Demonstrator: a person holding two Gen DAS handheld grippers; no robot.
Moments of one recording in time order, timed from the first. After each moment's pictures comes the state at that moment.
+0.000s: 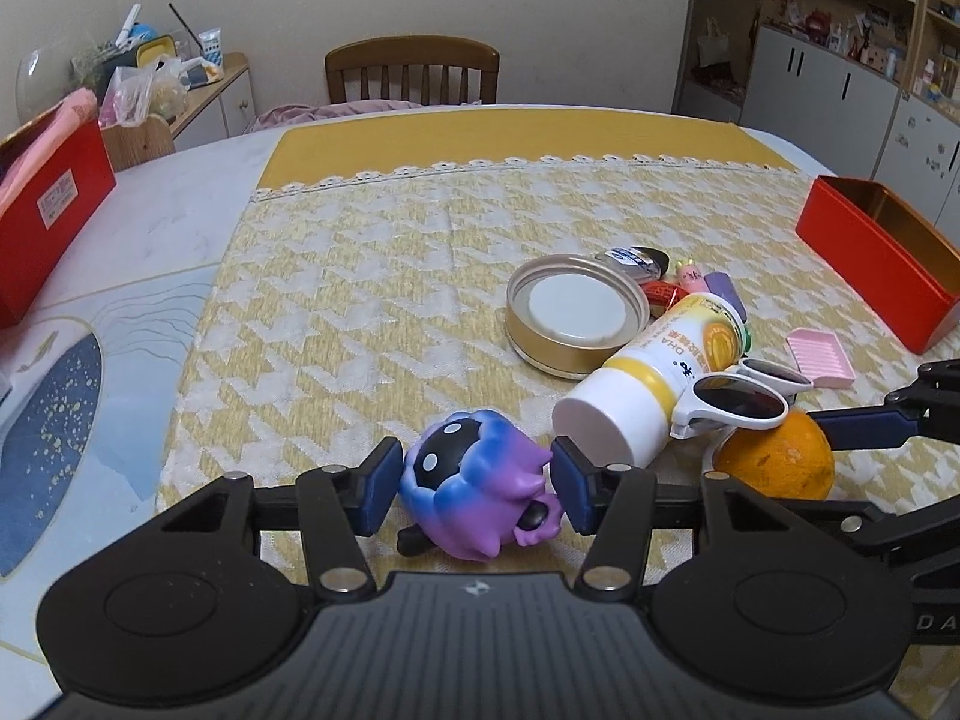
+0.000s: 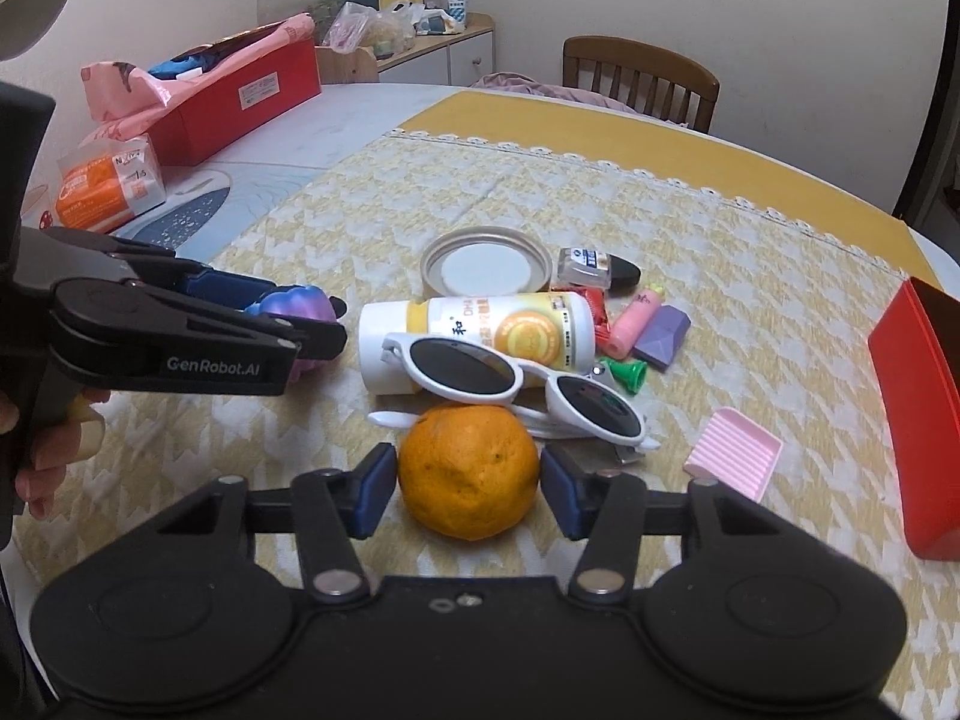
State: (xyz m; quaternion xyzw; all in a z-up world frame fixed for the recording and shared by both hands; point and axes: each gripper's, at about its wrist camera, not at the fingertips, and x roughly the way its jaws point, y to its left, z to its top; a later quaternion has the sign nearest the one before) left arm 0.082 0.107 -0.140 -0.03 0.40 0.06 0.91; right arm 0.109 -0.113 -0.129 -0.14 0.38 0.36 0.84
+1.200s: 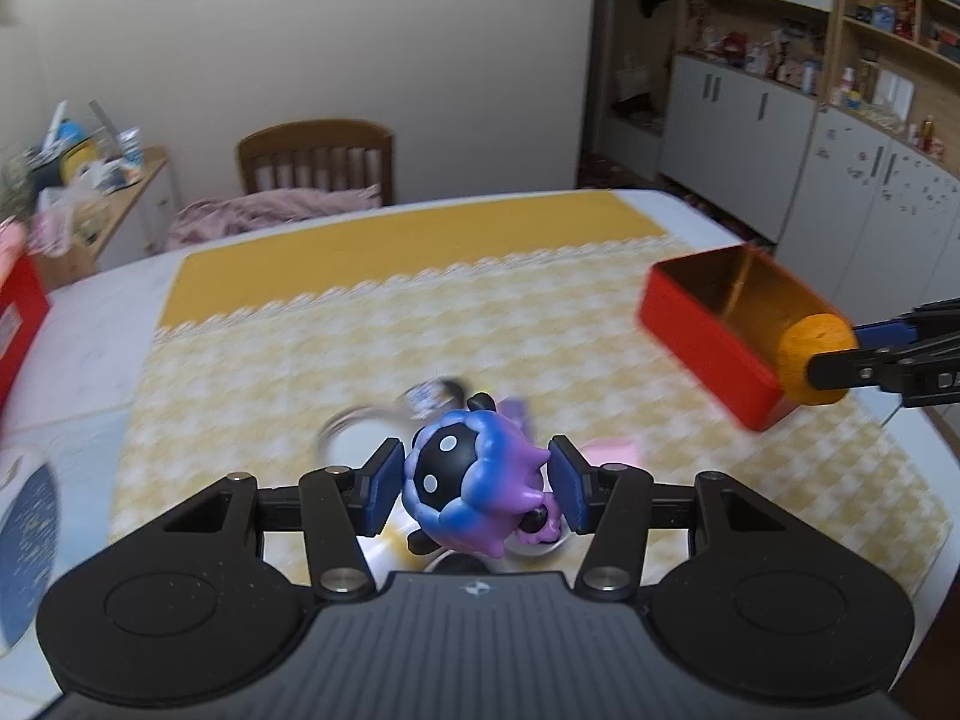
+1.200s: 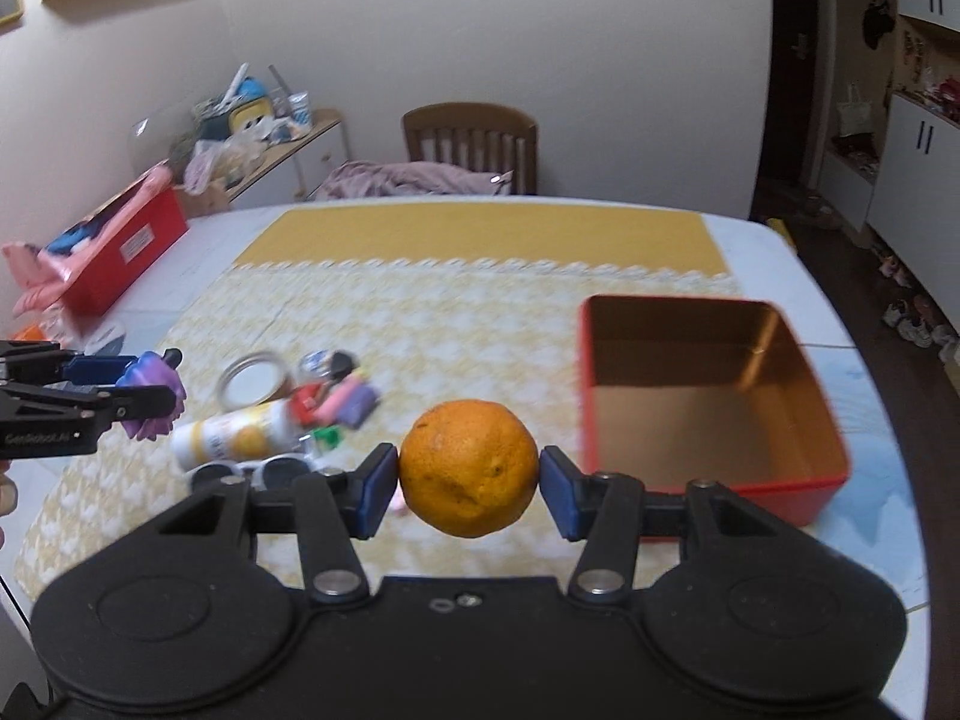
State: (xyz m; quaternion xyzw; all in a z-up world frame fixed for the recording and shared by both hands) left arm 0.100 0.000 -0.045 -0.01 0.35 -0.01 0.94; right arm 0.173 -0.299 -0.036 -0.05 0.36 0.28 0.89
